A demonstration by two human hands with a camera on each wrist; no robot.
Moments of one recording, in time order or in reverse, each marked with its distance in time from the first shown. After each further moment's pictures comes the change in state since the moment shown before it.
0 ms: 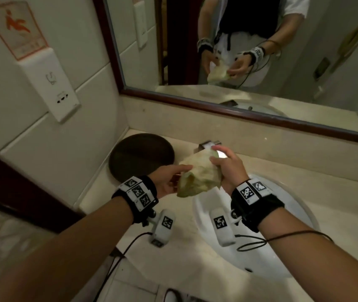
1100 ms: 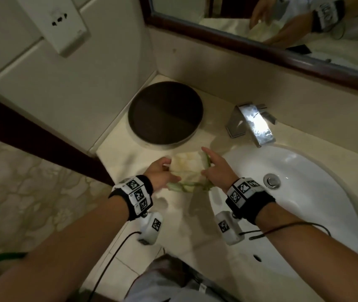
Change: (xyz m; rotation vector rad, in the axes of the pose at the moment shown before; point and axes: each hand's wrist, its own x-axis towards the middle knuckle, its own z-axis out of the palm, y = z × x) left_hand 0.028 -0.102 -0.046 0.146 0.427 -0.024; right_hand 0.057 0.128 -0.001 -0.757 -0.531 0.096
